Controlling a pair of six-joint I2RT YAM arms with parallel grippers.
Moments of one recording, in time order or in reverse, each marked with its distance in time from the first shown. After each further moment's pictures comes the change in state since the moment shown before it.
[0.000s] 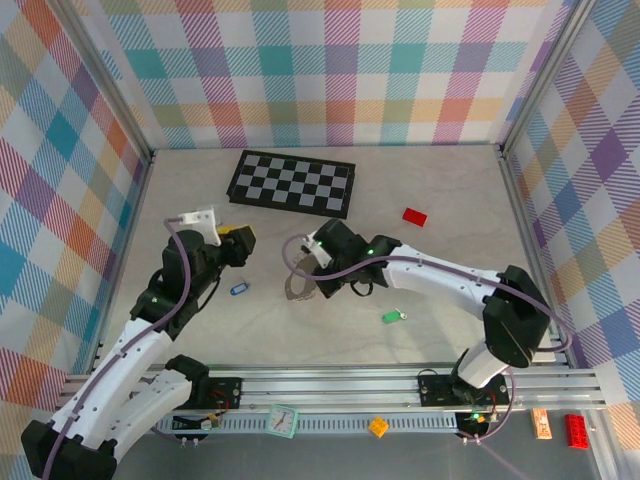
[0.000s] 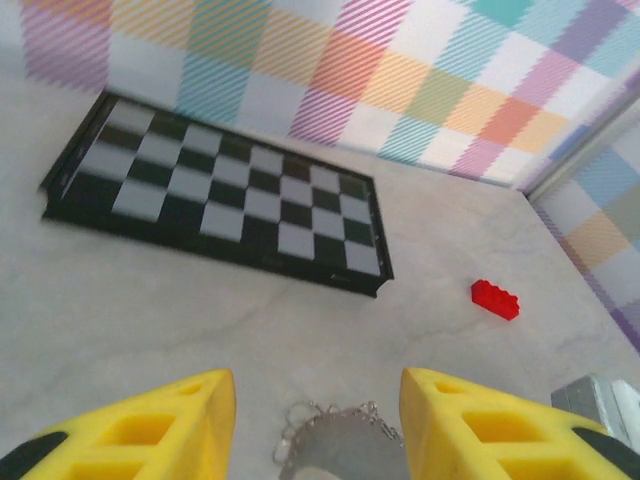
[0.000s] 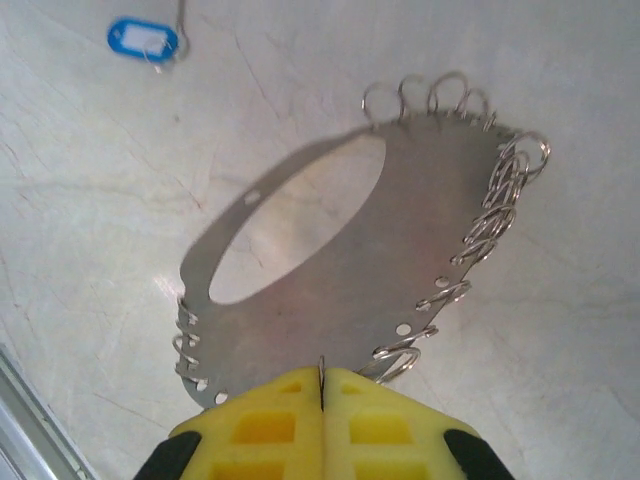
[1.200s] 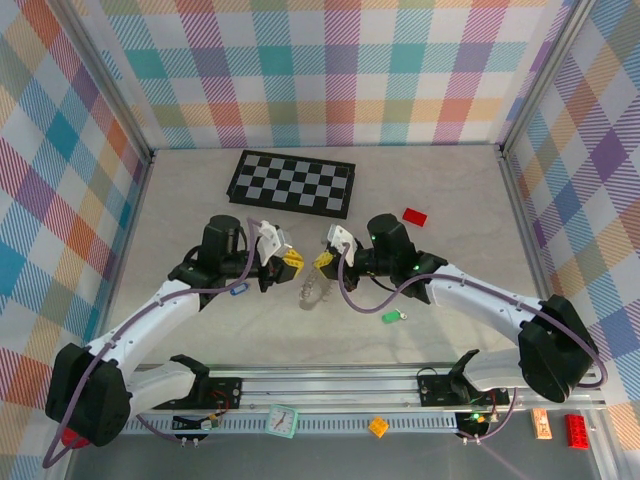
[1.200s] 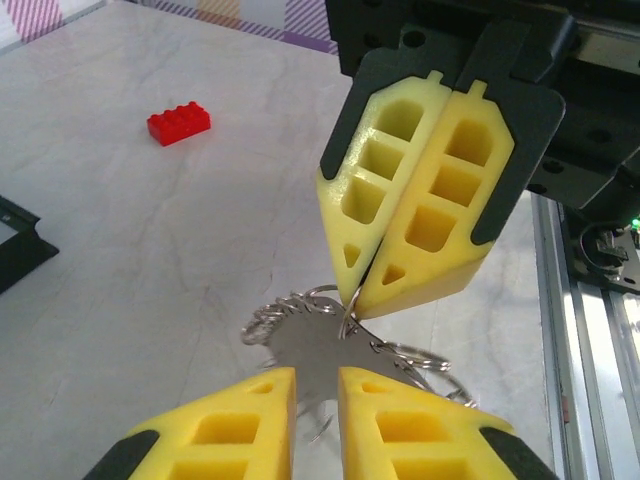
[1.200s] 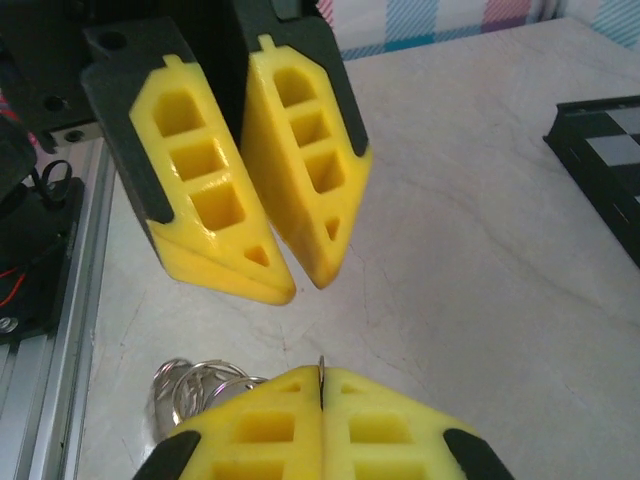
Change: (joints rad) left arm -0.035 0.339 -0.006 0.079 0.802 0.724; right arm -0.165 -0.247 -0.351 0.600 -0.477 -0.375
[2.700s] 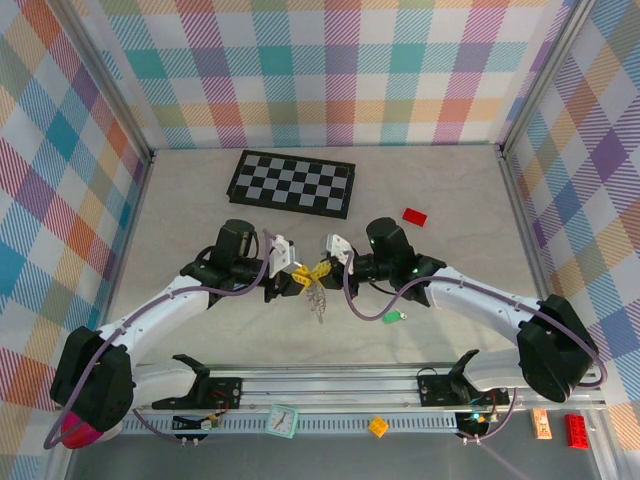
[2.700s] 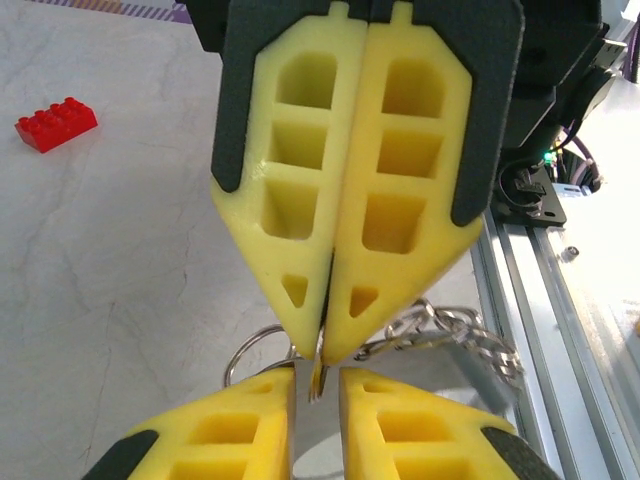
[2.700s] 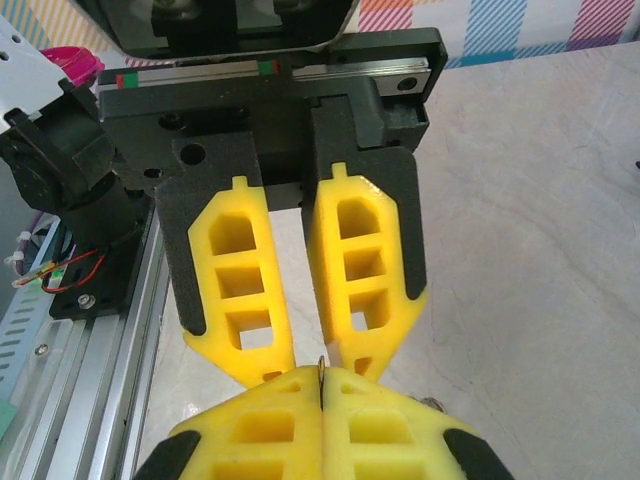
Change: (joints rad) left arm -0.058 0.070 0.000 -0.048 0.103 0.162; right arm 0.016 0.000 -0.025 0.020 -0.122 -0.029
